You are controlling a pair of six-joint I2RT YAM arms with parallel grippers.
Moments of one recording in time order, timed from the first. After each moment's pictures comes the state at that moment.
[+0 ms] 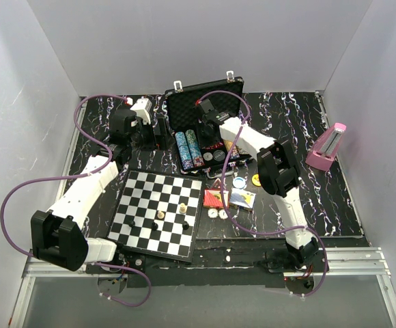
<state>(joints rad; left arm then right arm) -0.30 1.31 1.10 -0.32 0.22 -0.30 0.65 2.26 1.95 -0.69 0.07 0.37</state>
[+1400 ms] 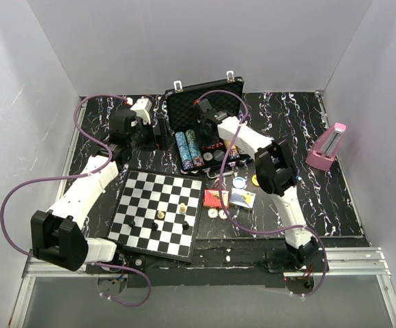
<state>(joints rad) -0.30 1.31 1.10 -0.32 0.23 -0.30 0.65 2.30 2.00 -0.72 0.09 0.36</state>
